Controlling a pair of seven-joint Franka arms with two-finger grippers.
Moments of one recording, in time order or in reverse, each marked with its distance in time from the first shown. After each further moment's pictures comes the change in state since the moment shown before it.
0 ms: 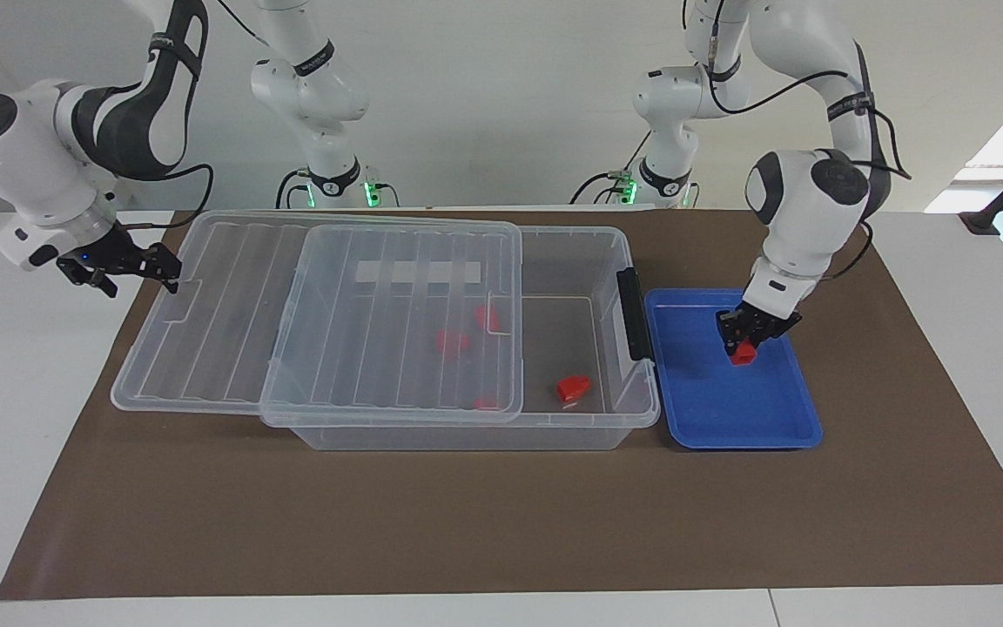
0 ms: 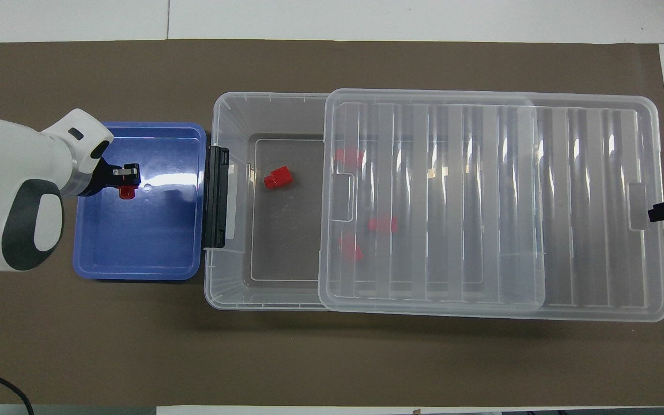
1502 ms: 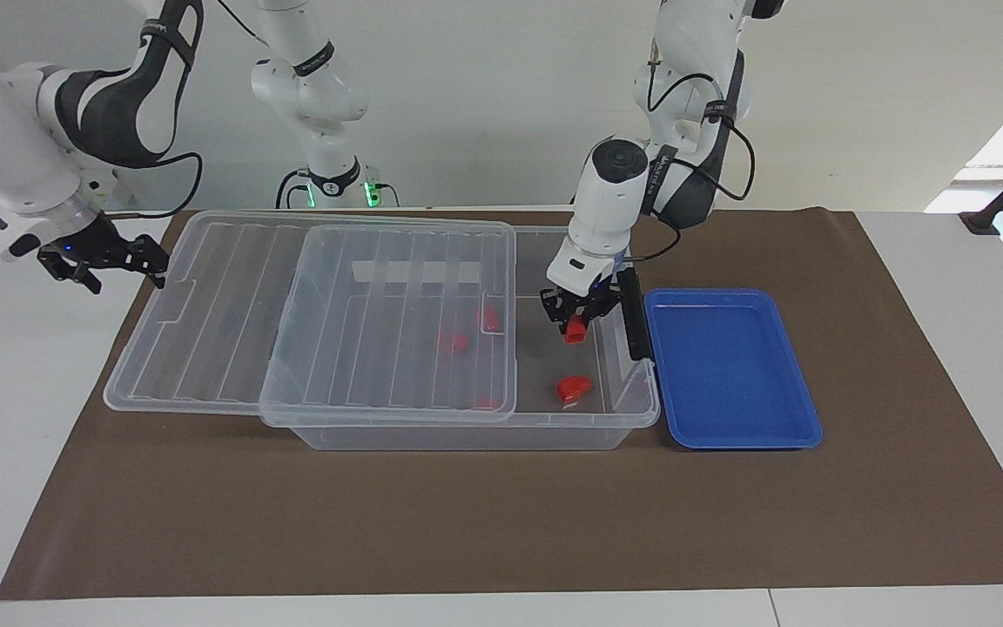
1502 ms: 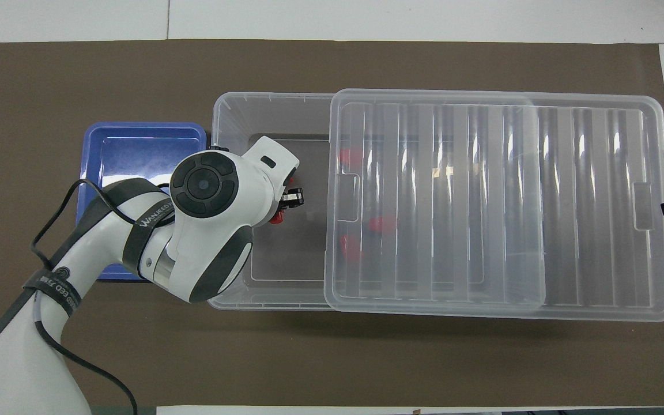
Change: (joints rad) left arm -0.454 0.121 -0.009 0.017 0.000 0.101 -0.490; right arm 0.009 0.009 0.015 0.107 -0.004 -0.079 -0.028
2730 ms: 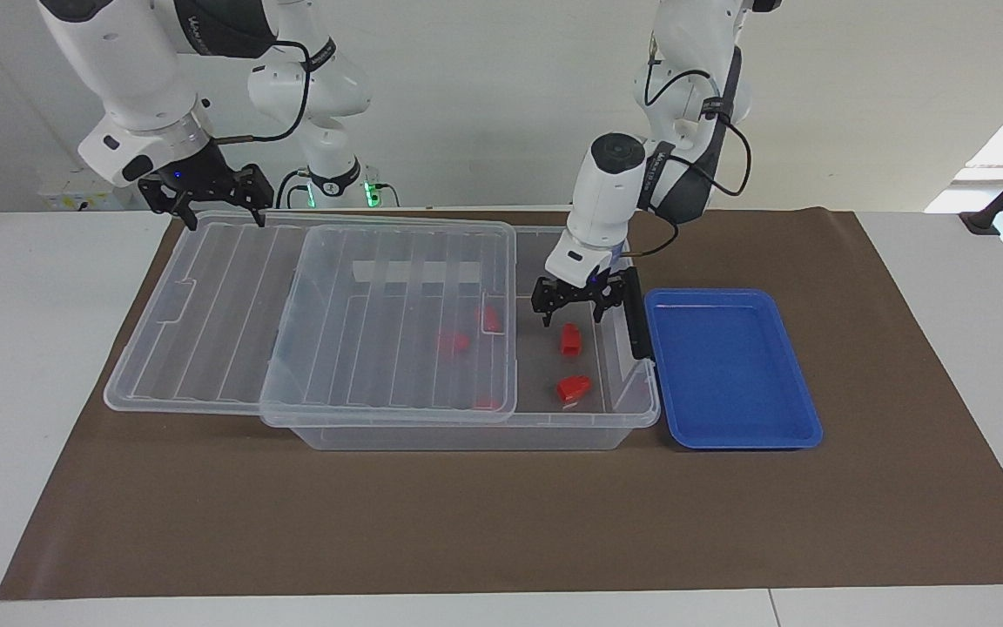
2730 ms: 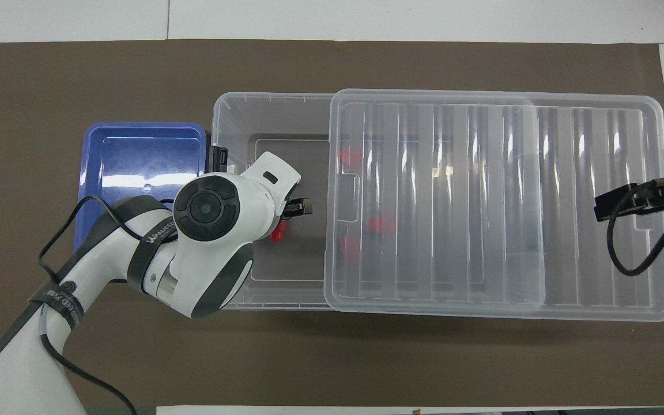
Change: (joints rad) left arm -0.024 -0.074 0.013 -0.025 0.000 -0.003 -0.004; right arm 0.270 -0.071 0.054 0.181 0.027 -0.349 0.356
